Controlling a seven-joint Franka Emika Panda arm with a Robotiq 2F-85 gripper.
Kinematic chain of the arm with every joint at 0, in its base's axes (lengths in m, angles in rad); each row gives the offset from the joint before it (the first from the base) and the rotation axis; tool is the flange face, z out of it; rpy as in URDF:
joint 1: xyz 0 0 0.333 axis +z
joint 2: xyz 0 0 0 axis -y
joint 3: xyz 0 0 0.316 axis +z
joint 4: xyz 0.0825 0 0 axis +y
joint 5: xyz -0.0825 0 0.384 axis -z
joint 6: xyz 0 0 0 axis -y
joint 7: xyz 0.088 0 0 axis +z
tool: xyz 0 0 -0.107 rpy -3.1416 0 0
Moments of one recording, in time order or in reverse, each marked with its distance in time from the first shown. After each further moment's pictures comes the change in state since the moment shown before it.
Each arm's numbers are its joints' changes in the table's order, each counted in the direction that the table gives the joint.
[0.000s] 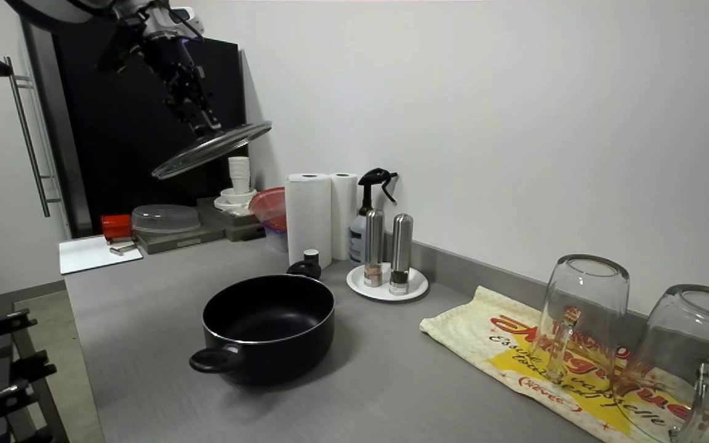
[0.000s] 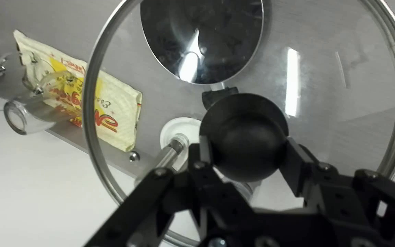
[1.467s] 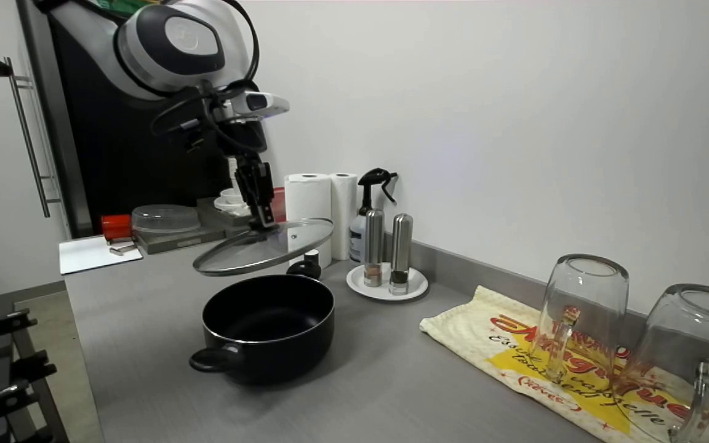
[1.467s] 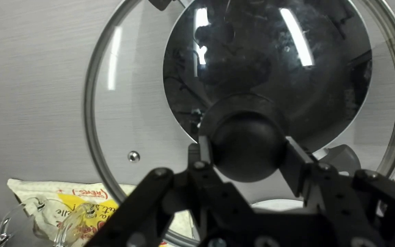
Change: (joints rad) arm -0.302 -0.285 -0.129 0.022 -0.137 0.296 0.004
